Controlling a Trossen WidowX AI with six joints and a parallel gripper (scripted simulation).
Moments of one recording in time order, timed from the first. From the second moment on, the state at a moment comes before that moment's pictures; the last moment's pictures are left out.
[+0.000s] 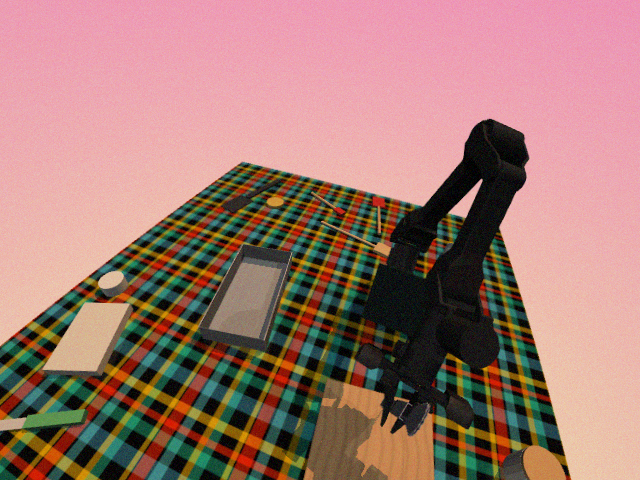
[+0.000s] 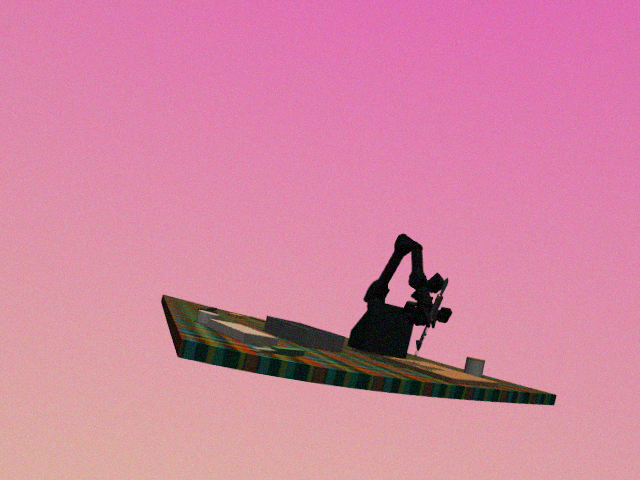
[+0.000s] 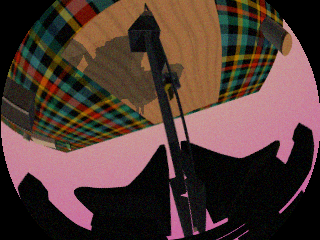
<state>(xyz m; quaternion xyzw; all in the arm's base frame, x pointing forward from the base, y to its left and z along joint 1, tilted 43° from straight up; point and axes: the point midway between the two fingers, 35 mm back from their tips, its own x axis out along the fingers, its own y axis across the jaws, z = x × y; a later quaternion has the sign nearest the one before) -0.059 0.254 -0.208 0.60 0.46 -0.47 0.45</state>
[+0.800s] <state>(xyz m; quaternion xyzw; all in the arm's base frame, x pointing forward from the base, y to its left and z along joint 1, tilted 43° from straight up) -0.058 0.251 -0.221 0.50 0.38 -0.55 0.55</state>
